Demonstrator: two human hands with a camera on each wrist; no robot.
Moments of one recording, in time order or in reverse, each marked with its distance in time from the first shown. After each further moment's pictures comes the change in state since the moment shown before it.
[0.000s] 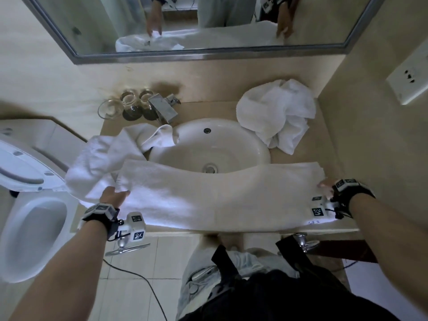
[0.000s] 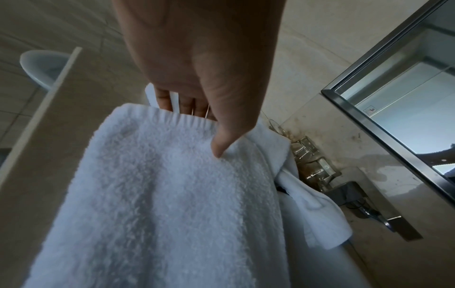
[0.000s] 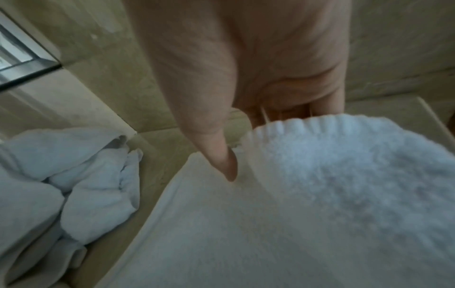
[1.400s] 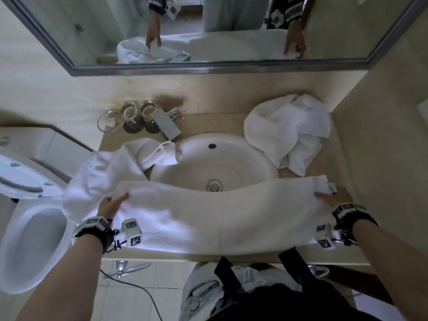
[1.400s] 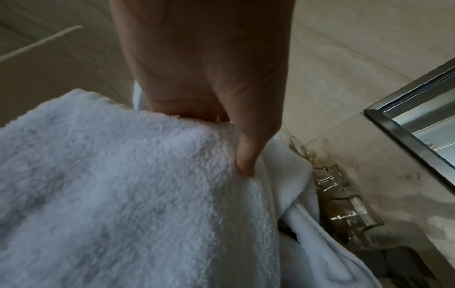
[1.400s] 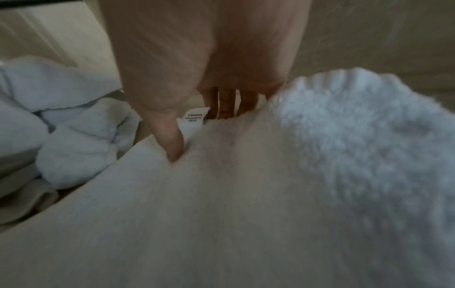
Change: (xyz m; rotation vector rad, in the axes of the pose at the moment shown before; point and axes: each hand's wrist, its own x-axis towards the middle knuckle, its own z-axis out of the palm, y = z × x) left_hand 0.048 0.019 -0.004 -0.530 -0.054 -0.038; right_hand 0.041 -0.039 0.013 -0.059 0.180 -0.039
